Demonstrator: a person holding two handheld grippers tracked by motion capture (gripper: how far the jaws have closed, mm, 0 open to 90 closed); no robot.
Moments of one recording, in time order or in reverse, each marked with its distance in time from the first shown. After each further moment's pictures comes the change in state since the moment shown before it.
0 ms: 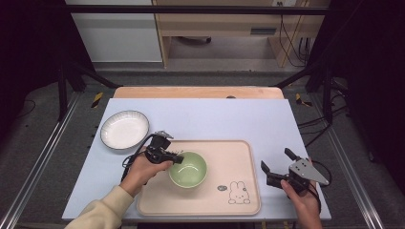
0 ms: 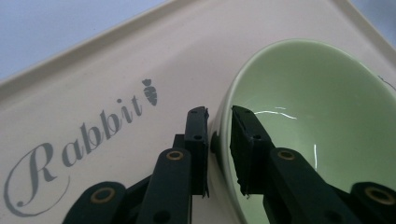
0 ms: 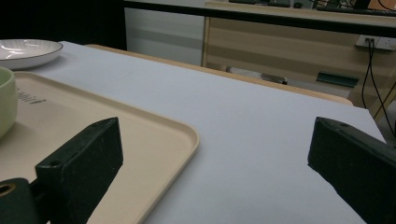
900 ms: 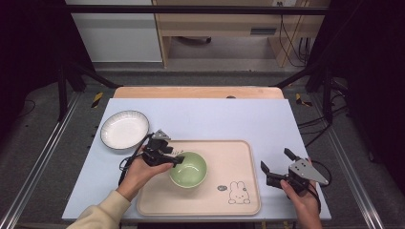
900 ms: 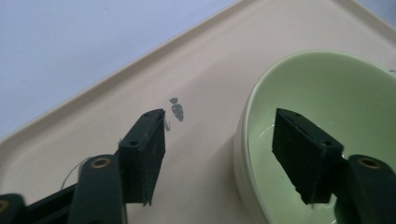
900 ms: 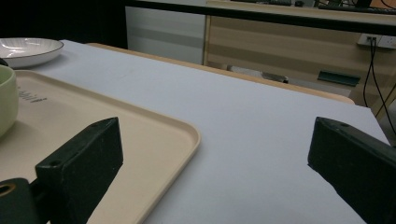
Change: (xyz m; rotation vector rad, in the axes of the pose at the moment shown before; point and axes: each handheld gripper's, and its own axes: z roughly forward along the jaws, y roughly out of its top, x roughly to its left) left arm 0.001 -0.006 -0.007 -0.111 0.099 0.084; right arm 0.000 -0.001 0.001 0.002 0.002 -0.001
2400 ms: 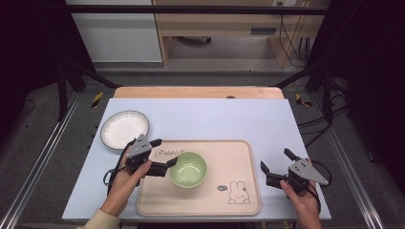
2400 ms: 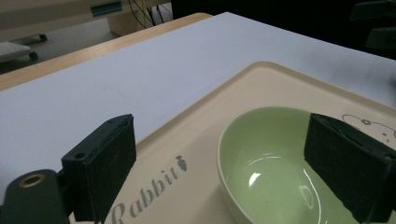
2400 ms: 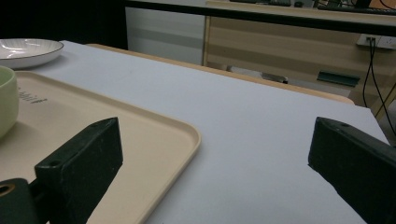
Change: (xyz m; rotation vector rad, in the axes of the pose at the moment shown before) left arm -0.008 -0.030 -0.048 -0.394 0.020 0.161; right arm 0.001 0.000 0.000 0.001 -0.001 0.001
